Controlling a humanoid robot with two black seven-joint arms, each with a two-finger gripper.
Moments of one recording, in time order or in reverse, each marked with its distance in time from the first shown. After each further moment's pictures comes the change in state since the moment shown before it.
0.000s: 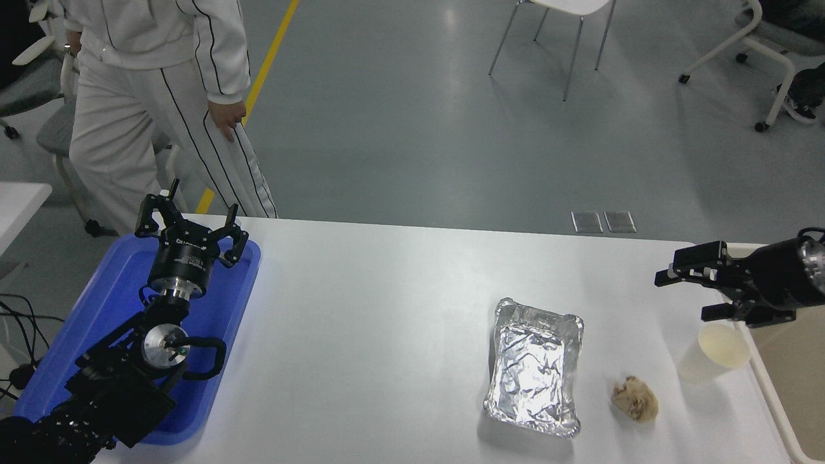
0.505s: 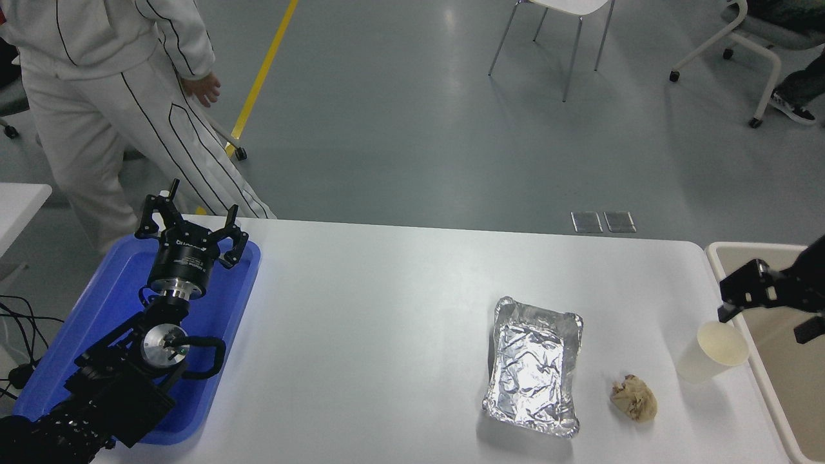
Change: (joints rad) left arm 0.000 0.000 0.000 0.001 0.000 0.001 0.000; right arm 0.286 0.026 -0.051 0.152 -0.088 0.128 -0.324
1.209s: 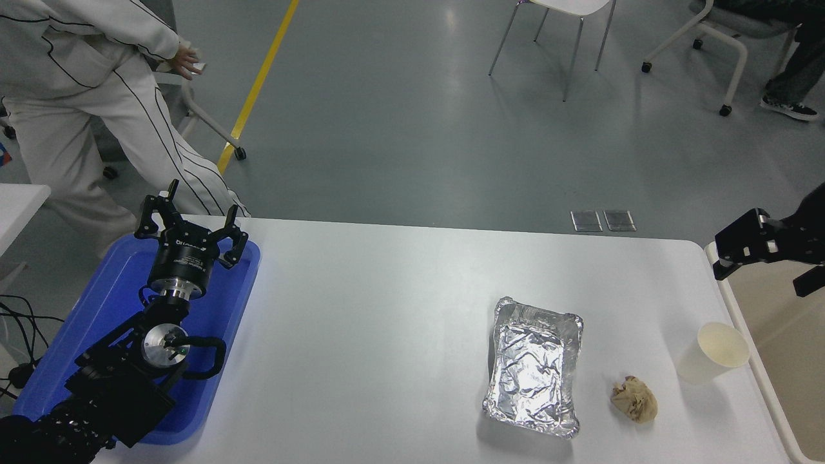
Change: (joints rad) left arm -0.001 0.000 0.000 0.000 0.000 0.000 0.000; right arm 0.219 0.014 0.008 0.063 -0.003 0.024 -0.040
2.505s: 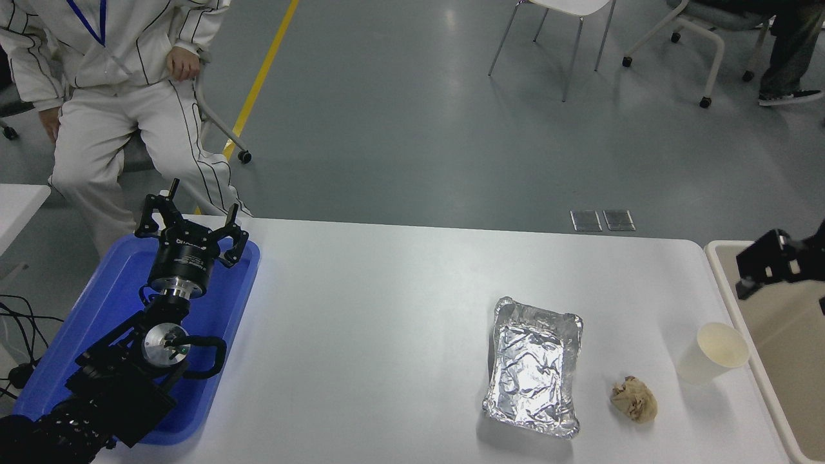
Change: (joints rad) left arm -0.001 -0.001 0.000 -0.002 0.000 -0.001 0.000; right arm -0.196 -0.091 0.007 -0.018 -0.052 -0.155 -0.027
